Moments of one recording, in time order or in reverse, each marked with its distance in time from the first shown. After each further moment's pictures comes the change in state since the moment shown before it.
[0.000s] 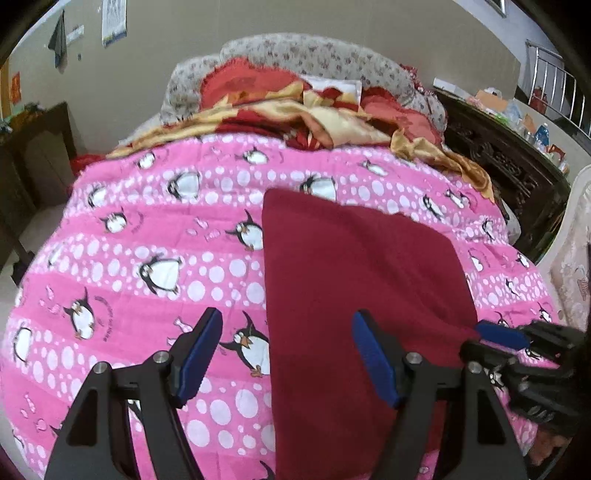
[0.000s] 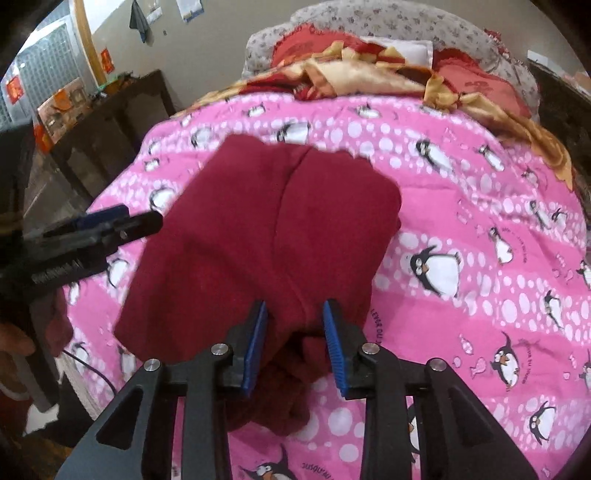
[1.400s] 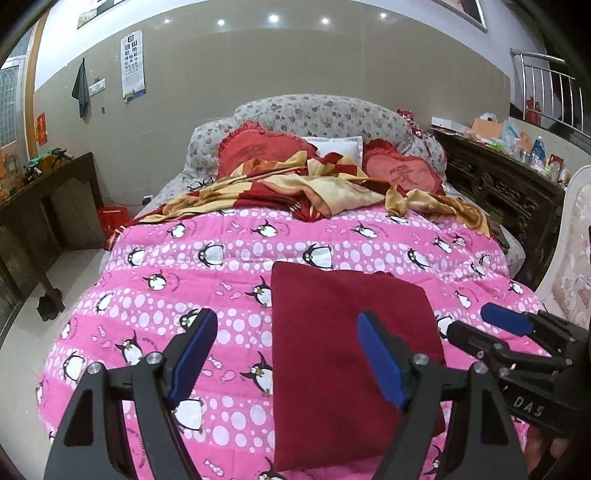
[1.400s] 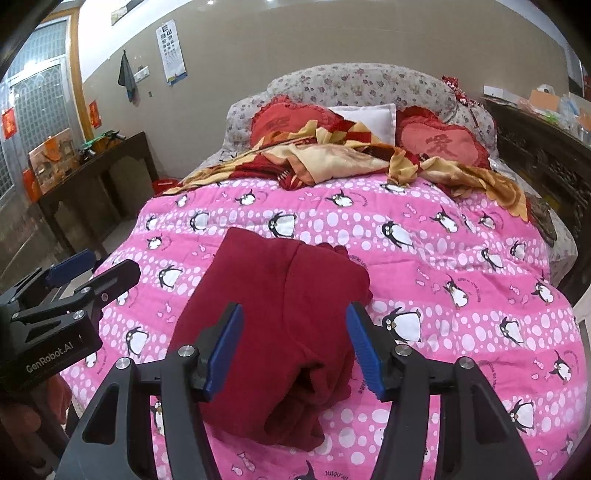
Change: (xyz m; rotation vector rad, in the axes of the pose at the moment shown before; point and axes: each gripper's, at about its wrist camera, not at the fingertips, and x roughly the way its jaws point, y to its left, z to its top) left arm -0.075 -0.028 0.012 0.035 -0.201 0.082; right arm -0.062 0.023 0.022 0.062 -0.236 -0.098
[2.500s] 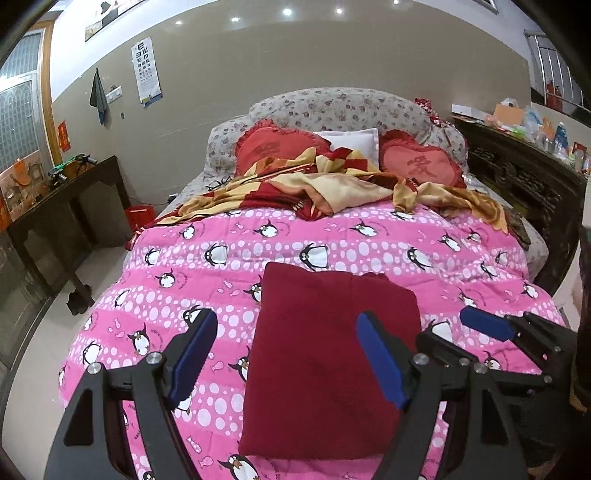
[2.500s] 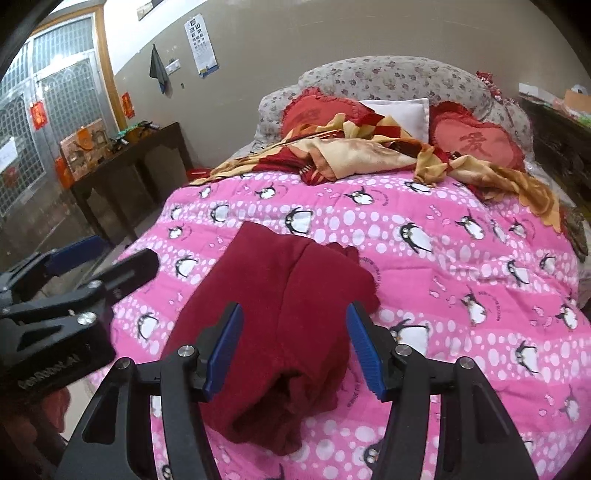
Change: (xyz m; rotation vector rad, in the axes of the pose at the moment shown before) left arm -0.014 -0.065 0.012 0.017 0.033 0.144; right arm 0.007 -0.031 0.006 -0.066 0.026 0.143
